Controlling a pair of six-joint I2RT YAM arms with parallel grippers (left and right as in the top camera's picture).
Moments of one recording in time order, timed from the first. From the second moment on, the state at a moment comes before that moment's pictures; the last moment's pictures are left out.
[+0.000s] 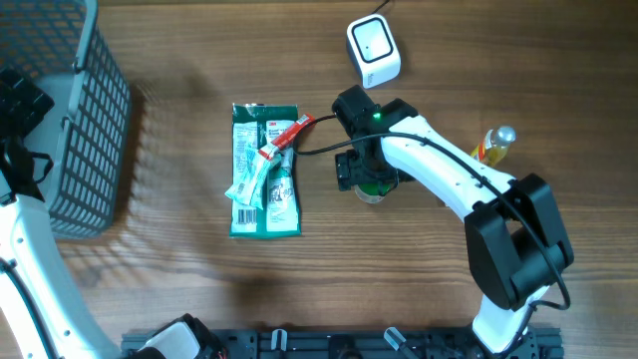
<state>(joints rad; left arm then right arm) 0.54 1.34 1.47 -0.73 -0.16 -0.24 0.57 1.93 1.40 -1.01 0.08 0.43</state>
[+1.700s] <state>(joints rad) 0.54 1.34 1.47 -0.73 -0.16 -0.24 0.57 1.93 1.34 -0.92 0.07 0.47</state>
